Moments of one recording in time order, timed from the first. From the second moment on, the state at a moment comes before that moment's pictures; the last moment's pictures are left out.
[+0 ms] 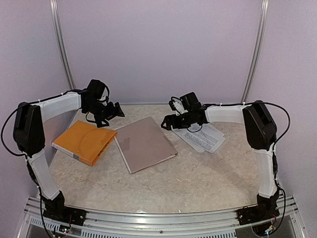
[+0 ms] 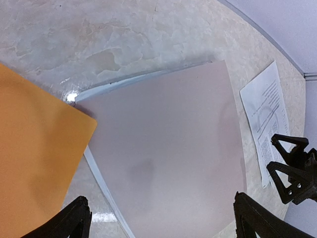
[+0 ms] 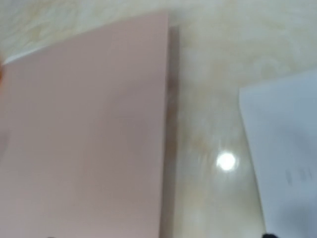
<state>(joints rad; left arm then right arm) -0.31 1.88 1.52 -0.60 0.23 -0.62 0.60 2.26 1.73 -0.19 -0.25 0.31</state>
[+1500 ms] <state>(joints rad) -0.35 1.48 1.14 -0.96 -0.09 -0.62 0.85 2.18 1.44 -0.10 0.04 0.06</state>
